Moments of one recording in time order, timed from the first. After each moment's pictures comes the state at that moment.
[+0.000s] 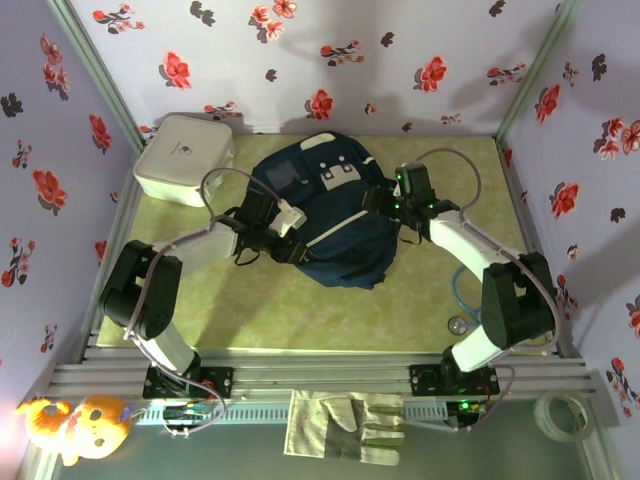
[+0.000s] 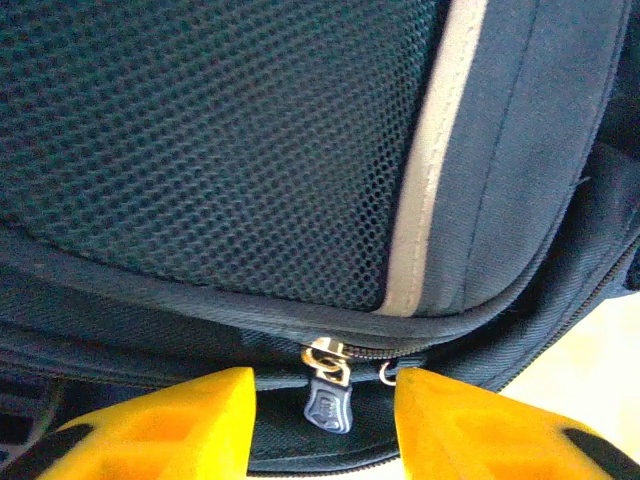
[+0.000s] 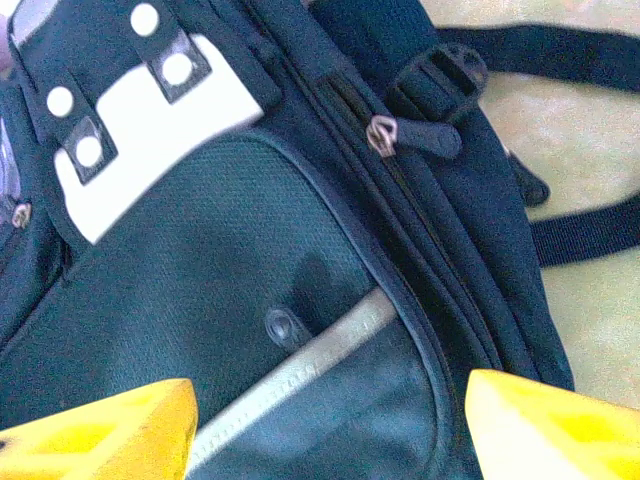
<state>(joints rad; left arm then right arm) -0.52 1.67 0.98 -0.31 0.45 0.12 0.34 1.54 1.03 -0.27 -0.12 0.57</state>
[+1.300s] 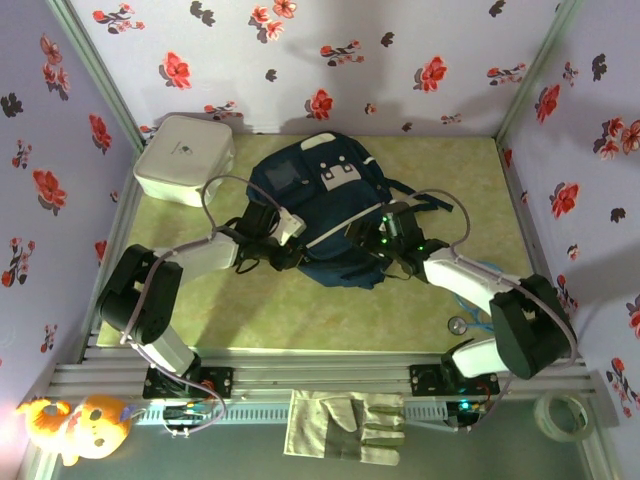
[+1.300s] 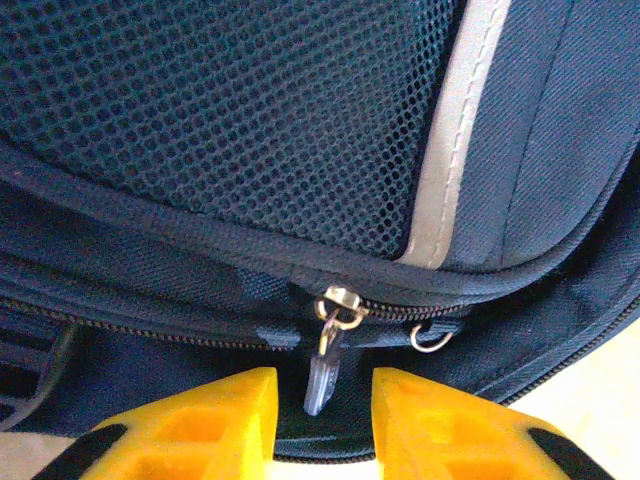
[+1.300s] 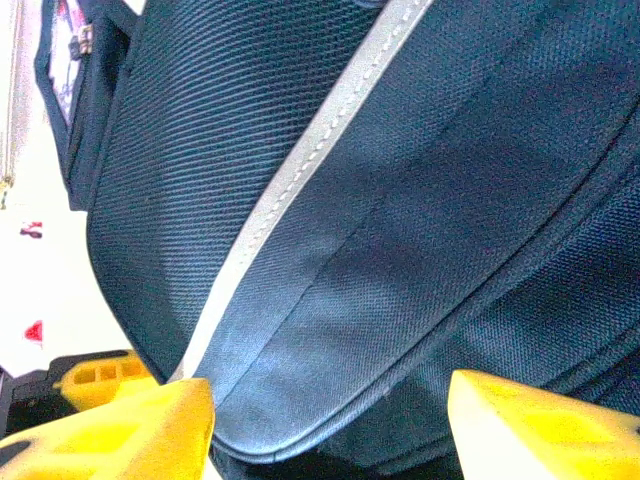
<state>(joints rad) -0.55 1.64 0.89 -0.22 0.34 0.12 0.52 1.41 0.73 -0.04 -0.18 0.91</state>
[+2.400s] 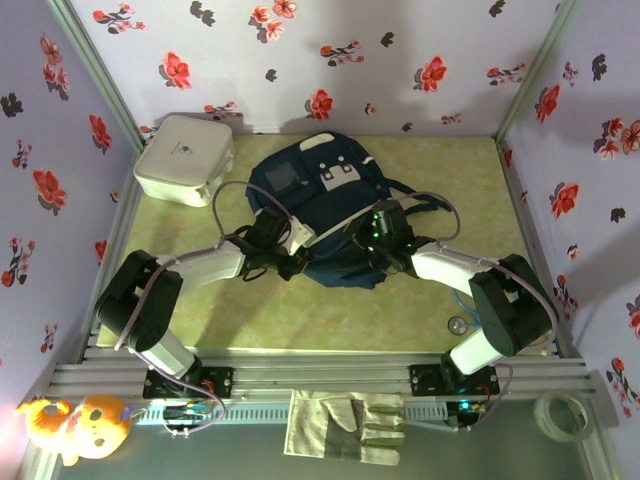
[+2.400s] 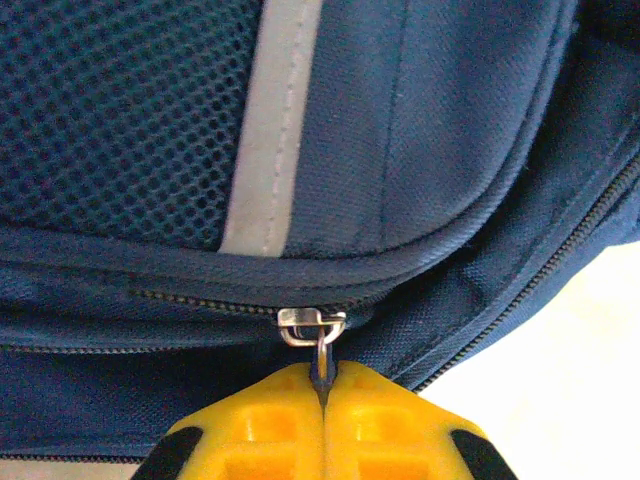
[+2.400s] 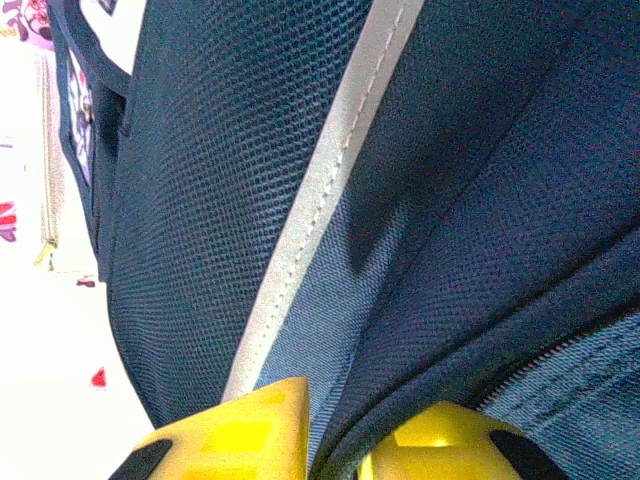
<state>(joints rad) -0.67 1.60 0.86 -0.22 0.29 0.09 0.54 1.53 0.76 0.13 -0.18 1.09</state>
